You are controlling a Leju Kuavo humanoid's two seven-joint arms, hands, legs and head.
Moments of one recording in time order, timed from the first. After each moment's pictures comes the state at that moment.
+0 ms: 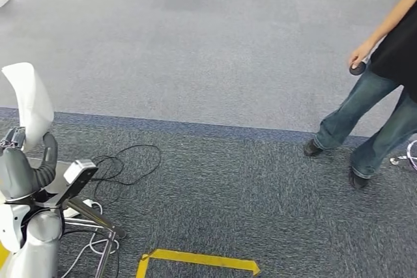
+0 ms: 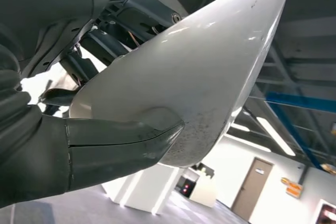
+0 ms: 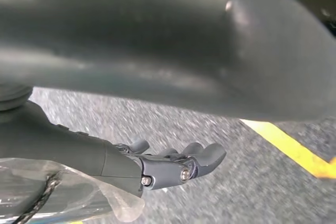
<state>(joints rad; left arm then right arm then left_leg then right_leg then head) -0.23 -0.19 0.20 -1.46 -1.08 0.70 -0.60 -0.10 0.02 1.55 -0.13 -1.14 -0.32 -0.13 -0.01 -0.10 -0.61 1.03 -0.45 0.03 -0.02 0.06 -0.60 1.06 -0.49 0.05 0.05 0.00</state>
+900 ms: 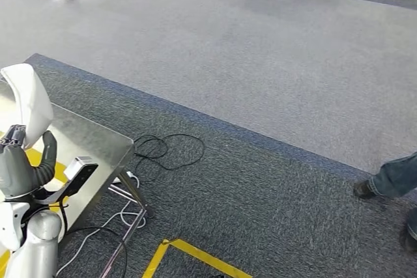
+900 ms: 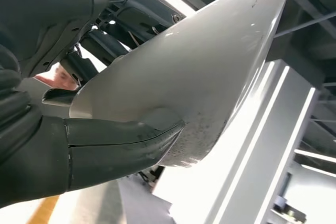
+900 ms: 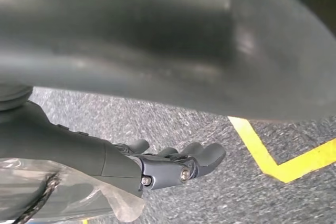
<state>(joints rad) -0.23 -0.18 0.20 -1.45 -1.12 0.70 -0.56 -0.10 0.03 1.55 -0.13 -1.12 -0.31 -0.11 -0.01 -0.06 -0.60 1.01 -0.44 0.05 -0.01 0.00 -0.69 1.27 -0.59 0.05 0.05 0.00</state>
